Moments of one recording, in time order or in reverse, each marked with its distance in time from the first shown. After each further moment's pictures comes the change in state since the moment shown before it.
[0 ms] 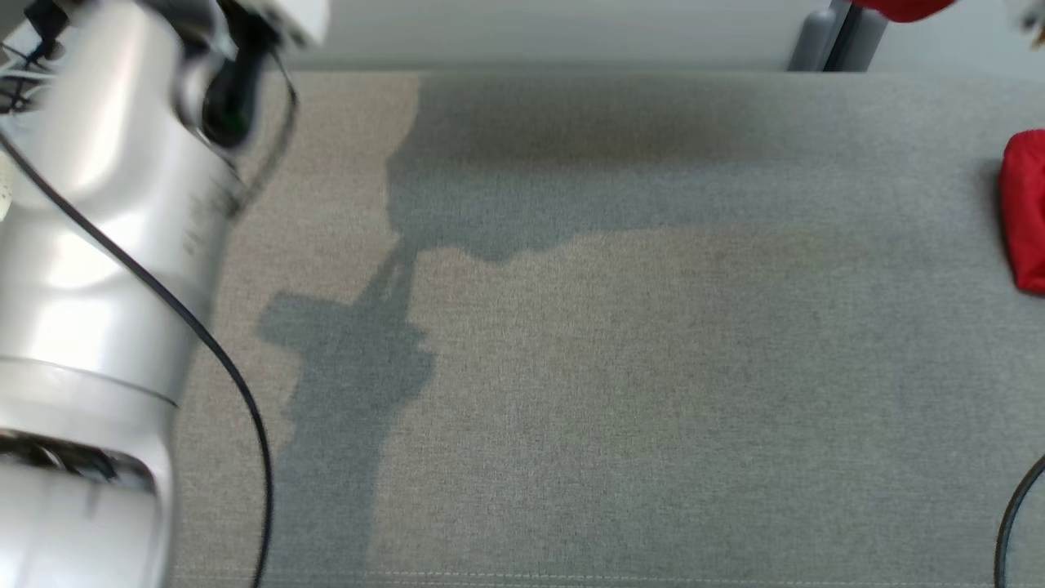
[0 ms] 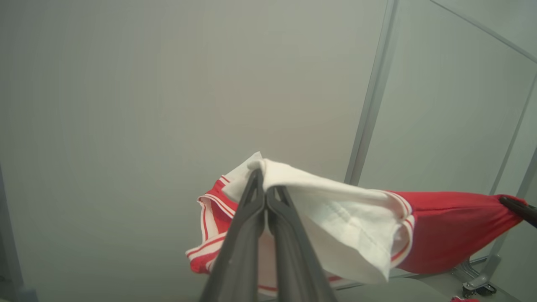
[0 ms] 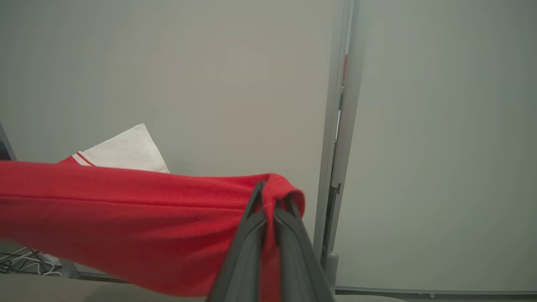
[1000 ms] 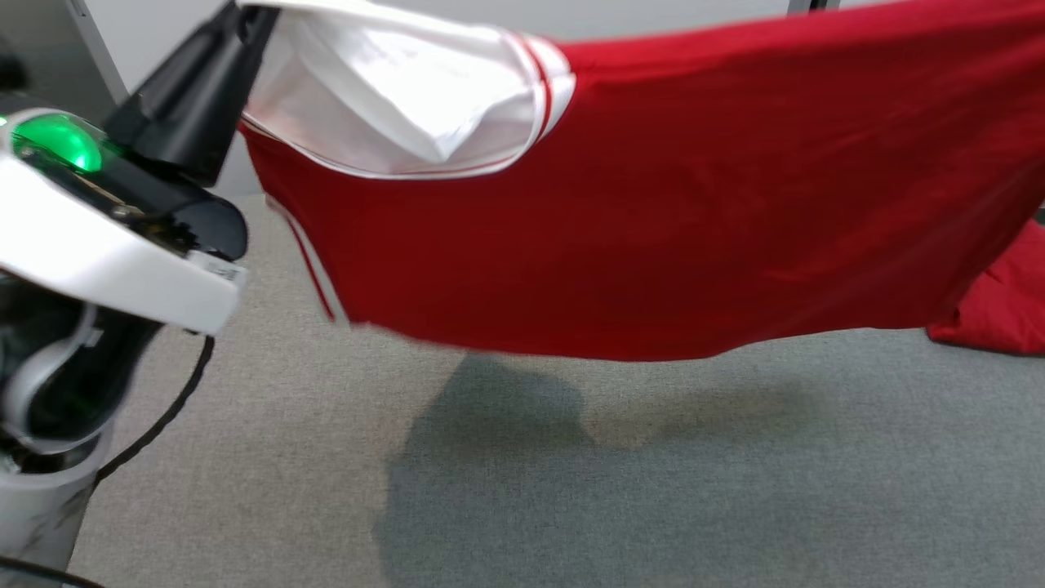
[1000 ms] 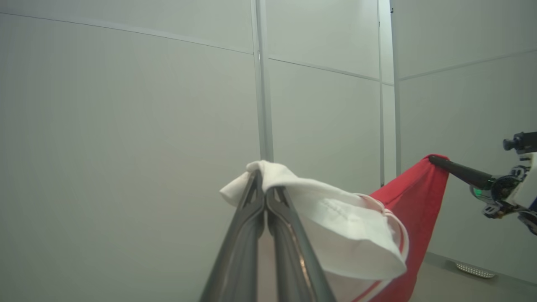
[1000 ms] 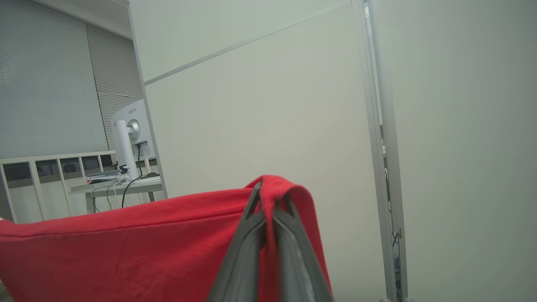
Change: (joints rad) left arm 0.650 0.315 0.173 -1.174 -0.110 0.144 0.403; right arm 0.831 -0.272 -0.318 -1.195 0.531 0.000 0.347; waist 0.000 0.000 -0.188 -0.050
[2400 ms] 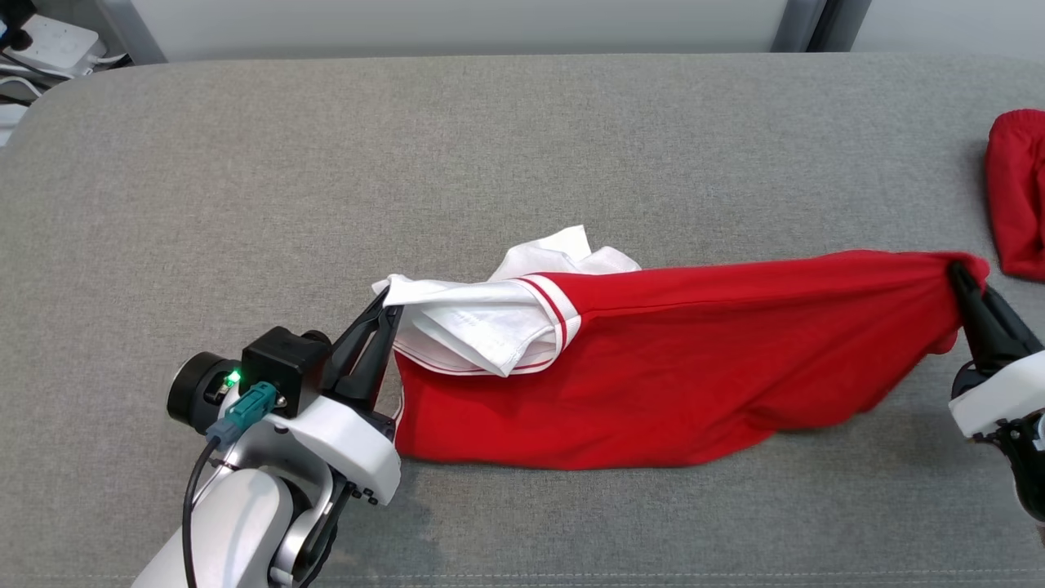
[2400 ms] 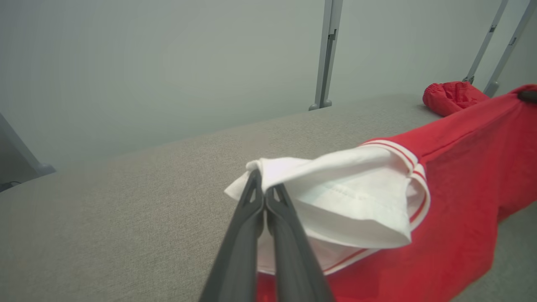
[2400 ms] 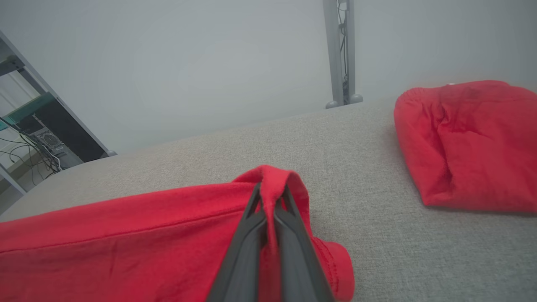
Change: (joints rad) left arm 0.277 -0.147 -0.267 0.449 0.427 0.077 -0.326; right arm 0.137 0.087 0.361 0.571 -0.077 0.000 -0.401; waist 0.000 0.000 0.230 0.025
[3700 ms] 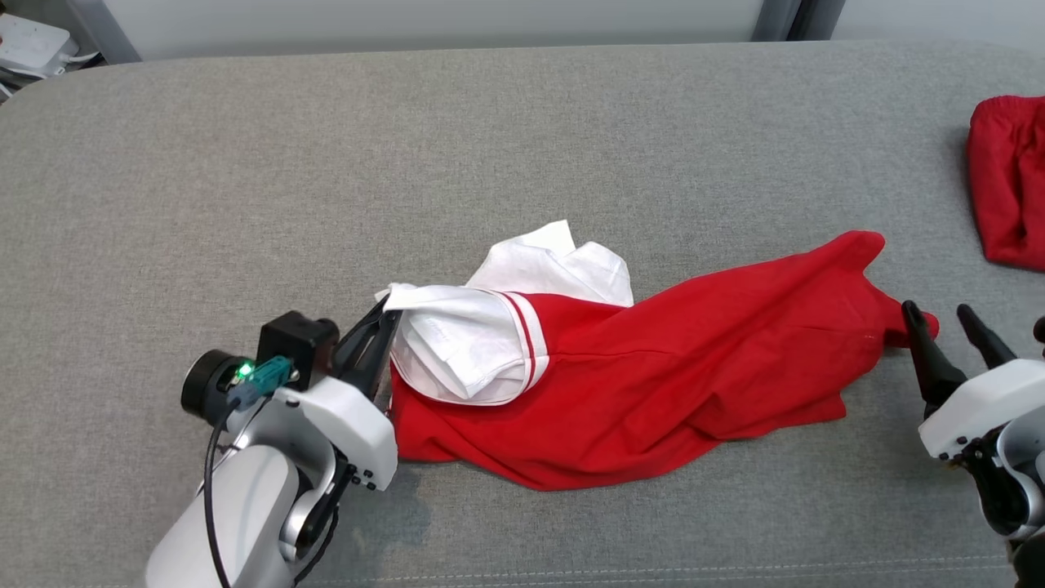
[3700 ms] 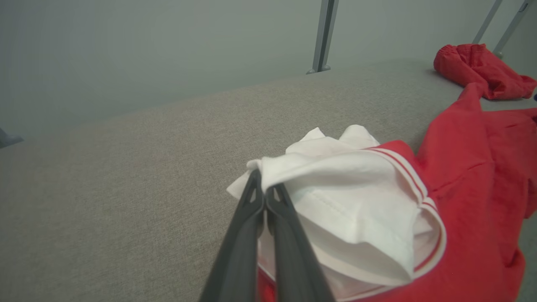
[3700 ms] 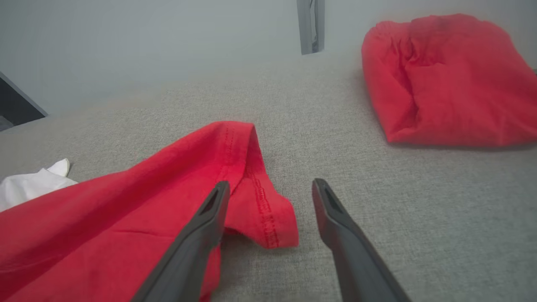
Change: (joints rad) left arm -0.100 -0.066 -0.008 0.259 -0.003 -0.100 -0.001; right arm -0.052 0.091 -0.048 0.194 -0.186 0.000 0.034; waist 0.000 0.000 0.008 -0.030
